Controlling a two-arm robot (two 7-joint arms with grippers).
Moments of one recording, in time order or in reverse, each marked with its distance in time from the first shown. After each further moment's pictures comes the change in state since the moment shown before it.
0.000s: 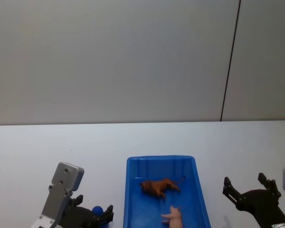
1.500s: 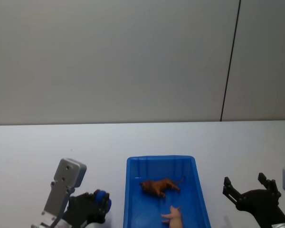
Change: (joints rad) left arm -0.015 -0.021 -0.009 0.028 0.043 -0.086 -0.083; right arm 0.000 0.000 0.000 0.000 0.000 0.000 0.000
